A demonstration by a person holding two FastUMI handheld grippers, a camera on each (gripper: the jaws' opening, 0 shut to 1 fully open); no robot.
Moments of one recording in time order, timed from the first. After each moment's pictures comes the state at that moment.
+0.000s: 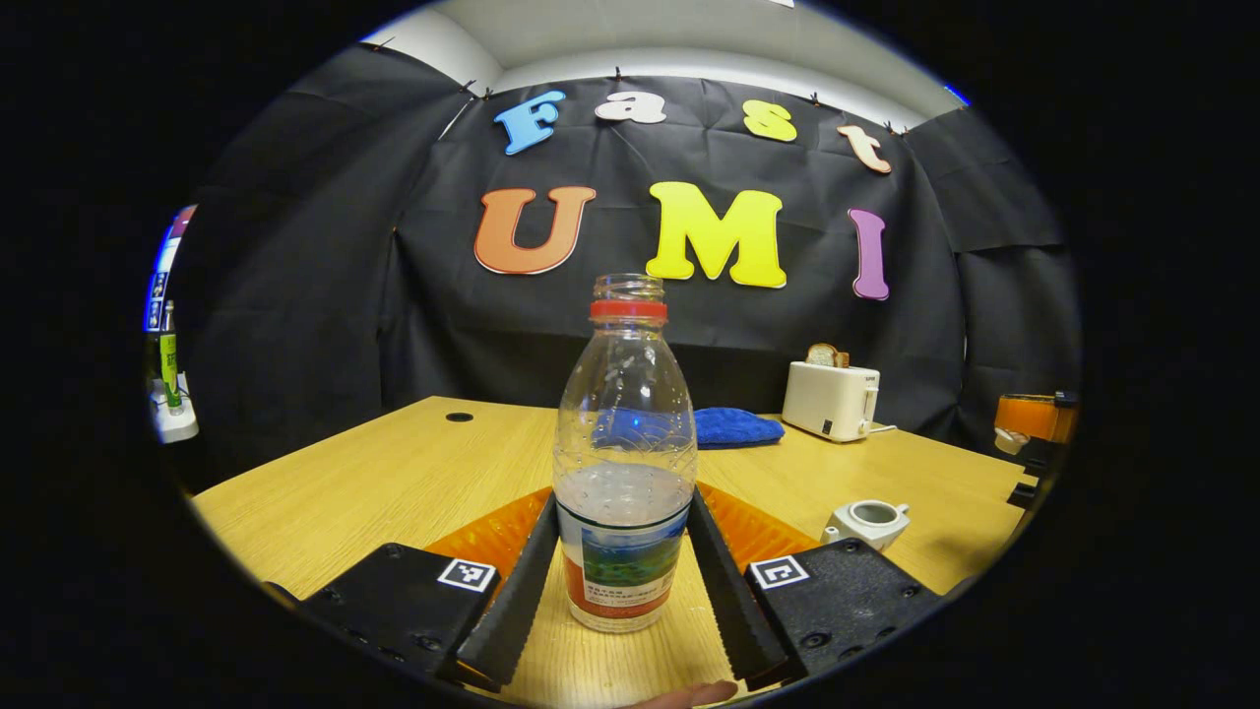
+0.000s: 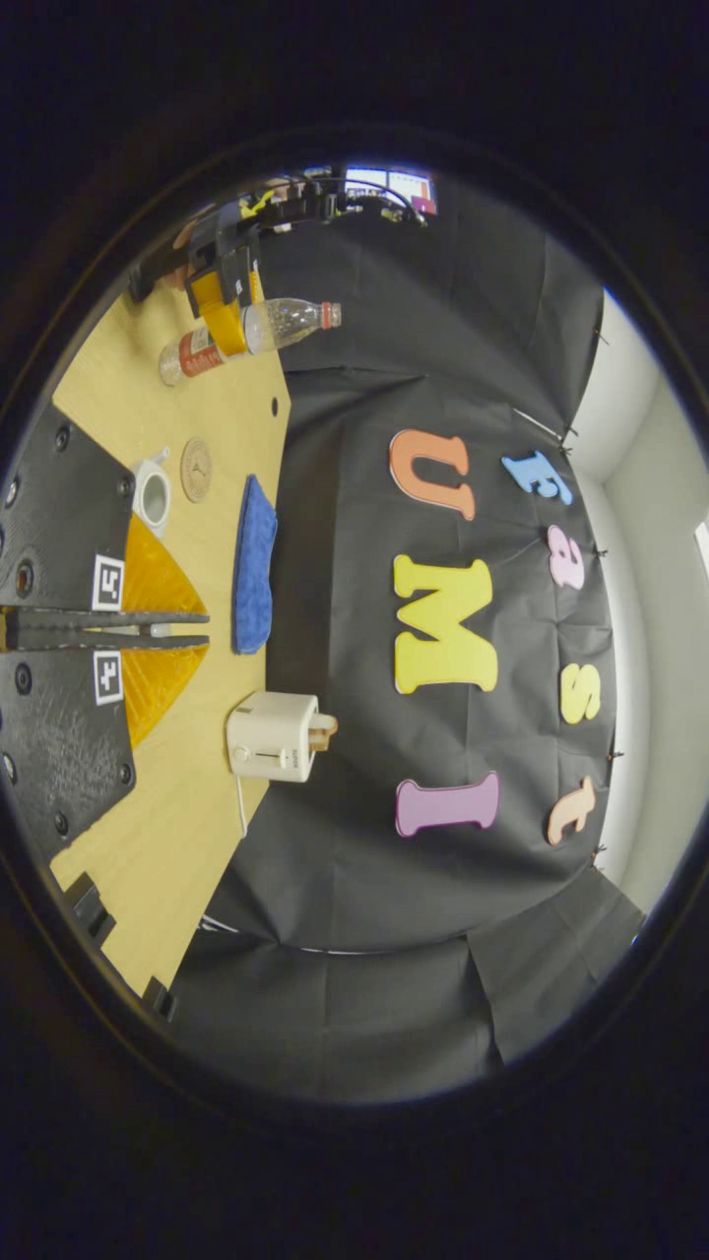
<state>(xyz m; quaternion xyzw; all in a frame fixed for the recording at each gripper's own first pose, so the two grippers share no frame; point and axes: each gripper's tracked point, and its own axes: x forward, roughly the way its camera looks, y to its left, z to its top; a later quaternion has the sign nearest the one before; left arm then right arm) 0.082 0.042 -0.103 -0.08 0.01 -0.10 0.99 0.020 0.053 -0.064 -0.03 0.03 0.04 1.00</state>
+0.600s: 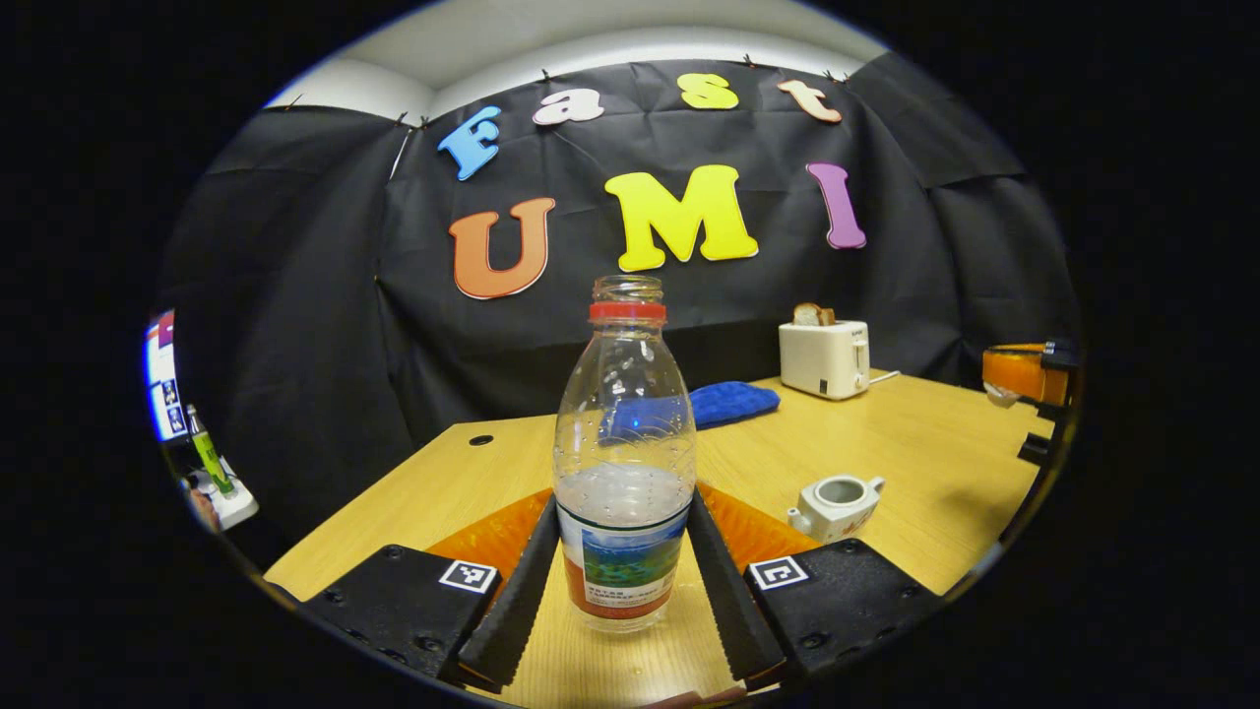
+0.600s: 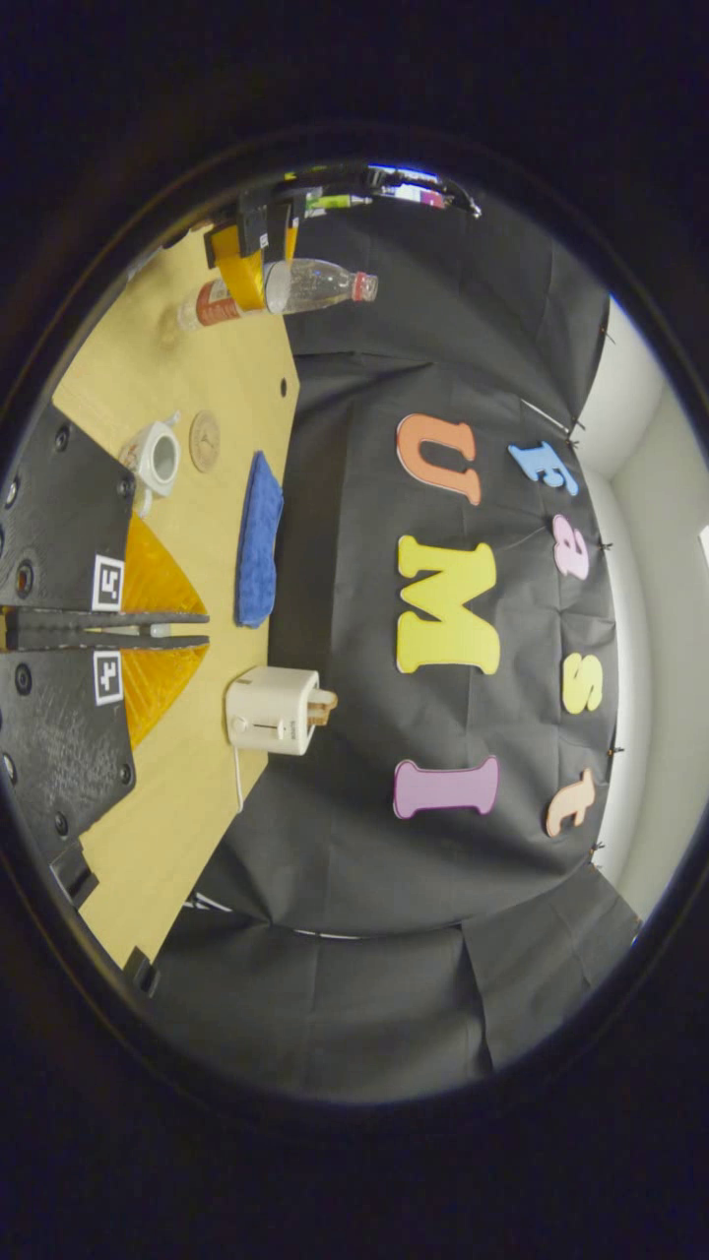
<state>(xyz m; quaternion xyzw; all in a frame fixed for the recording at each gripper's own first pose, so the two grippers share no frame) 0.039 0.030 -0.080 0.06 0.05 -0.07 0.99 0.020 0.014 -0.059 -0.03 0.04 0.02 1.00</state>
